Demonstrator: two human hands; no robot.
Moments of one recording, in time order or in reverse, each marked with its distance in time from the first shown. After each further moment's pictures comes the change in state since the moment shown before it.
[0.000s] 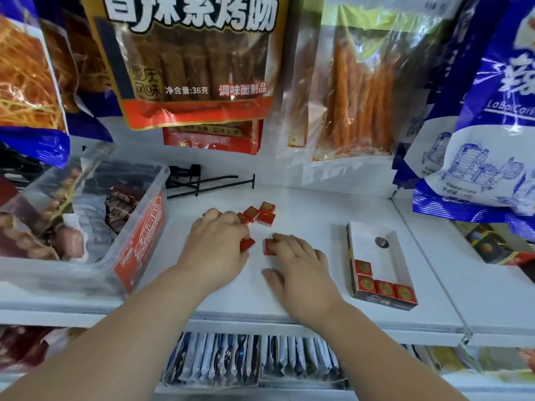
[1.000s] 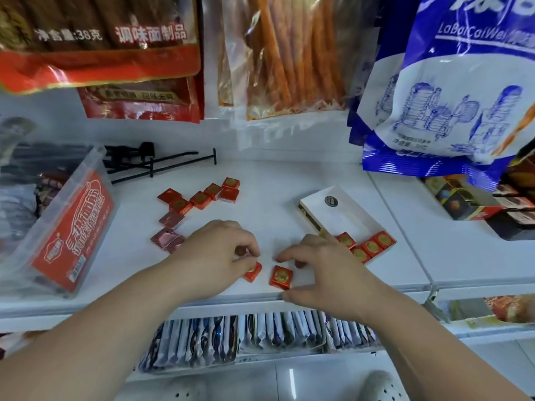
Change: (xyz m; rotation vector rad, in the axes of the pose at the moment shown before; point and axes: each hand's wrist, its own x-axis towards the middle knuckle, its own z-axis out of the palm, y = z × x) left_hand -0.014 0.057 -0.001 -0.382 -0.333 0.088; right_hand -0.054 0.059 -0.052 0.089 -0.192 0.024
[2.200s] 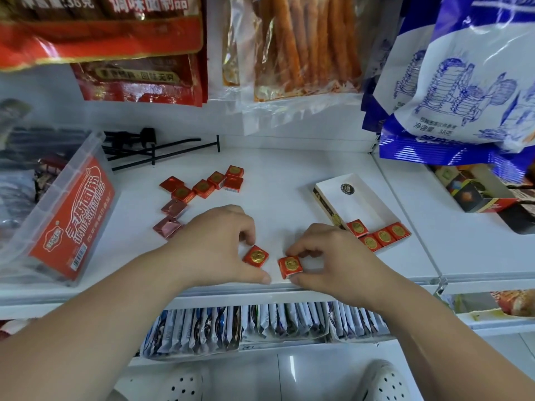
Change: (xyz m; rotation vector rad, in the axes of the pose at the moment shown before) left_hand 0.000 0.003 -0.010 0.074 -0.047 -0.022; right_hand 0.004 0.005 -0.002 0.179 0.029 -0.022
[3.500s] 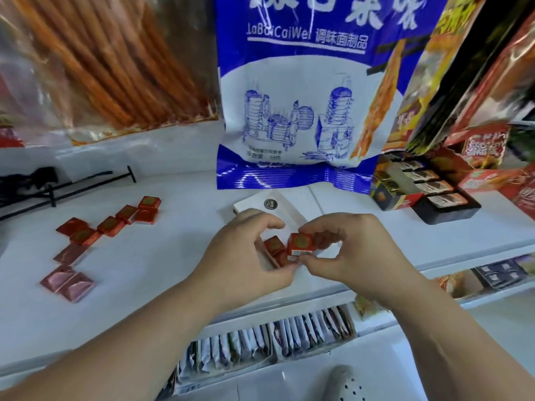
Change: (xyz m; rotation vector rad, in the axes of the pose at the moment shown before) left_hand 0.065 0.124 0.059 -0.357 0.225 0.229; right_hand -0.062 0.066 -0.092 0.060 0.404 0.042
